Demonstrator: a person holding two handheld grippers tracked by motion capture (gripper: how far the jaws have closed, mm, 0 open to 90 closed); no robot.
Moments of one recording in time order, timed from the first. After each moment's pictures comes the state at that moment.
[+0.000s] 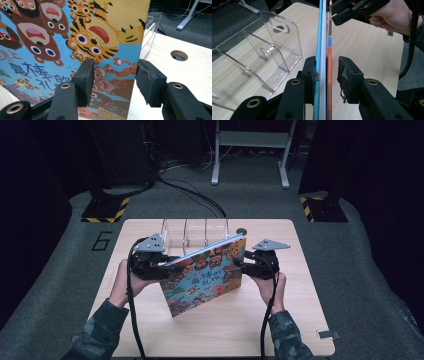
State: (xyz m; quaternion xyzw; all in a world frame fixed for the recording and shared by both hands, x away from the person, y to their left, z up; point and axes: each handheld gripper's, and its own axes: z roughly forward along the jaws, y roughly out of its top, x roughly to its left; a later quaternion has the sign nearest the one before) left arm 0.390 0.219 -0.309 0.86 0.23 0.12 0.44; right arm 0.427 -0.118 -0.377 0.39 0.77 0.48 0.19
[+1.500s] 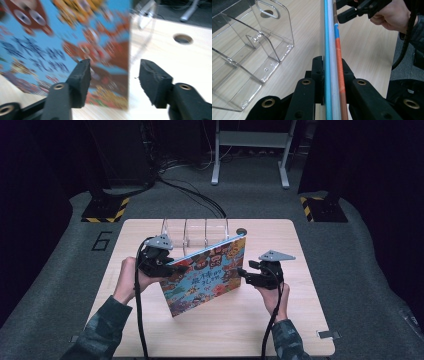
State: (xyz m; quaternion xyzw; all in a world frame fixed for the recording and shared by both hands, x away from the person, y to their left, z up) left arm 0.407 0.210 -0.318 0.88 0.23 0.07 0.41; right arm 0.416 -0.140 -0.415 0.42 0.76 0.48 0.17
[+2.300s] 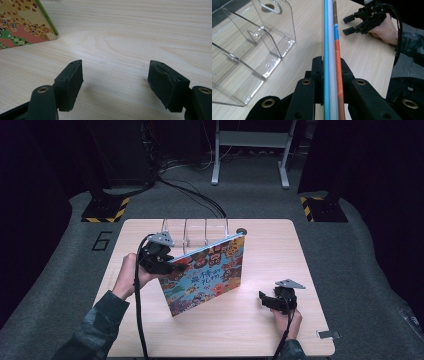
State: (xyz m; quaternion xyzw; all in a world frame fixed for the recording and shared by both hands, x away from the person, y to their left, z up) left arm 0.415 0.207 -0.312 0.89 0.24 0.06 0.38; right arm 0.395 -0.197 -0.525 0.55 0.72 0.37 0.21
